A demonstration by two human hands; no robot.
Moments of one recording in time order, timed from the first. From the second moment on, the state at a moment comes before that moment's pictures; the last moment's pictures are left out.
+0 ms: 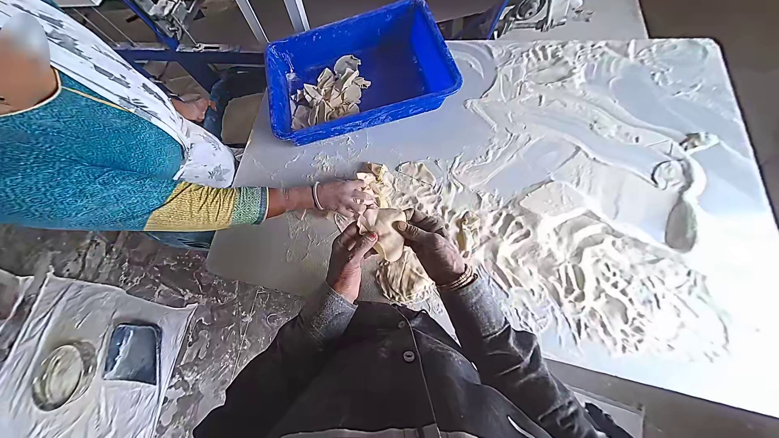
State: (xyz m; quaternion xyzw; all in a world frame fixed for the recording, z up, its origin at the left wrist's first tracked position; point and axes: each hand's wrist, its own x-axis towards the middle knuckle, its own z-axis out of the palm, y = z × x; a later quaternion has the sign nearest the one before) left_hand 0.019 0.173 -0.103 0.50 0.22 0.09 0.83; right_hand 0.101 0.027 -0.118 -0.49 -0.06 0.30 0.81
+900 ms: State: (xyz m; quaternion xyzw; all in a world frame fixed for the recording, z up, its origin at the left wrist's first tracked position) left_hand 0.016 0.180 -0.122 0.59 0.16 0.20 0.76; right_hand 0.083 0.025 -0.126 -0.56 -0.11 0.22 0.79
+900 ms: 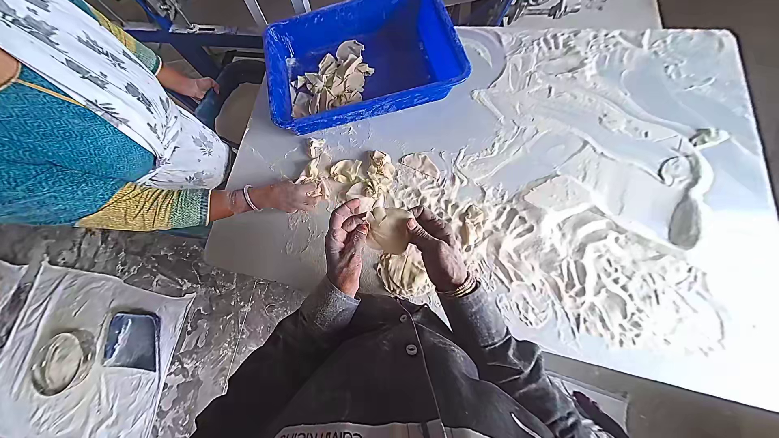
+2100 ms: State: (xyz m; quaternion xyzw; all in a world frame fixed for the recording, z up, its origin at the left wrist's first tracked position) left_hand -0.023 0.217 -0.158 0.69 0.26 0.06 0.67; right_hand 0.172 0.108 -0.145 -0.84 -0.26 0.29 0.37
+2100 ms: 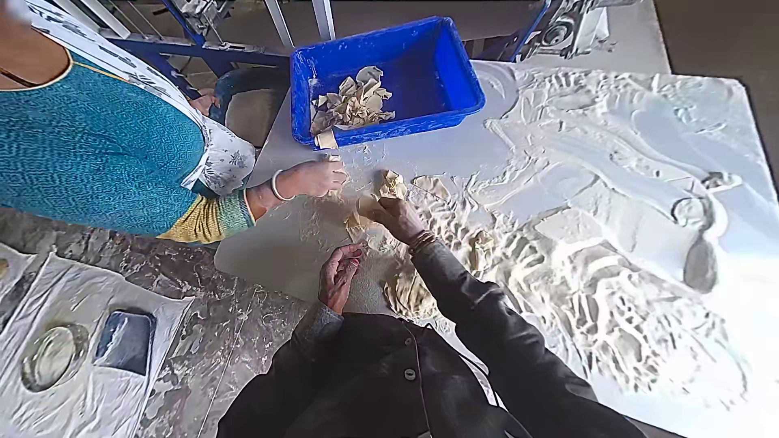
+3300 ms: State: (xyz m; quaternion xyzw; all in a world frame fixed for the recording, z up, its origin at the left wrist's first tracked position) left_hand -0.006 0.241 -0.151 0.77 0.23 0.06 0.59; right_hand 0.225 0.072 -0.067 -0.74 -0.16 0.19 0.63
